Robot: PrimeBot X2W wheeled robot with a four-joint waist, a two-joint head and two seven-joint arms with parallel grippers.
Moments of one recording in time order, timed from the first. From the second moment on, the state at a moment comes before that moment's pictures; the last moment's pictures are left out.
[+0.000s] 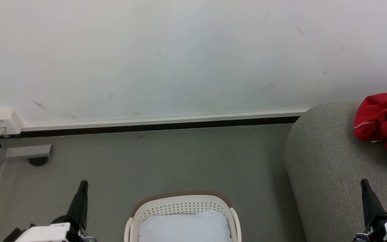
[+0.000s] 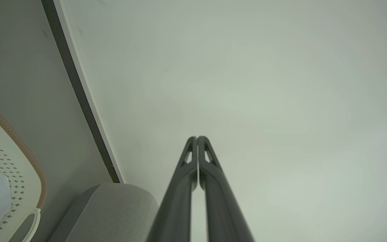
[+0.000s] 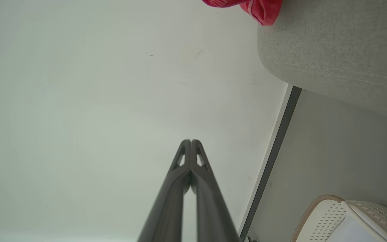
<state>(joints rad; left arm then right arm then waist) -0.10 0.05 0.11 0.25 -1.61 -0.13 0.11 -0.10 -0.06 -0.10 0.24 1.63 0.13 0.10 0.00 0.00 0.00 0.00</state>
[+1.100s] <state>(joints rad) -0.10 0.05 0.11 0.25 -1.61 -0.13 0.11 -0.10 -0.06 -0.11 0.24 1.62 0.13 0.11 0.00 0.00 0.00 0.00</state>
